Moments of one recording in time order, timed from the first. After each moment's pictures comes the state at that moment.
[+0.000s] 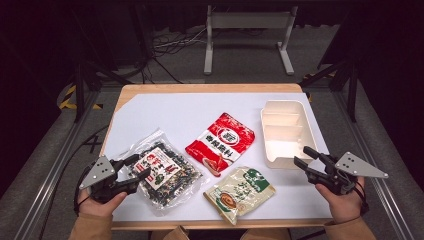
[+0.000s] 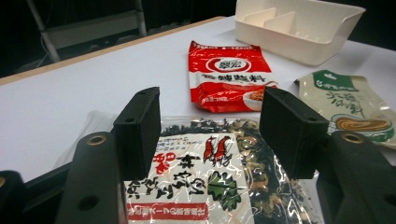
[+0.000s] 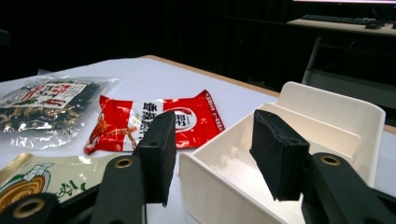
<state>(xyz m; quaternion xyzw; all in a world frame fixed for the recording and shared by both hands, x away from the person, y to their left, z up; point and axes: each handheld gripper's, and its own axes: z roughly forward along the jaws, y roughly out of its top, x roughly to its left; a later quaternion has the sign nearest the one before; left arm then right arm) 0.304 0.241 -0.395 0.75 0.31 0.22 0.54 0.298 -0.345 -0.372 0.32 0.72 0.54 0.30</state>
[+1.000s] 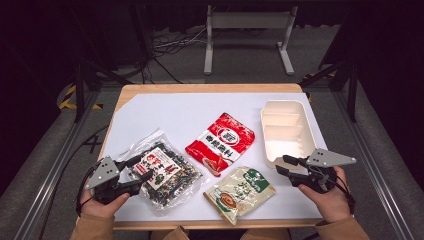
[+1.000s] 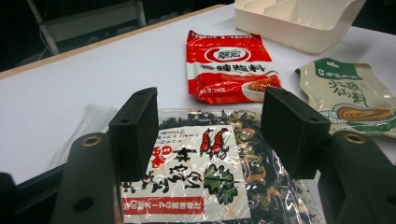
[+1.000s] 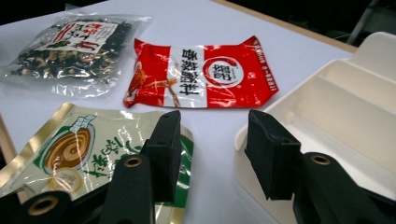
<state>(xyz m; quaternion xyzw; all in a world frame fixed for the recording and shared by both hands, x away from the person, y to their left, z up) 0.304 0.235 -0.396 0.77 0.31 0.21 0.52 0.309 -0.301 -0.365 0.32 0.81 0.46 0.21</state>
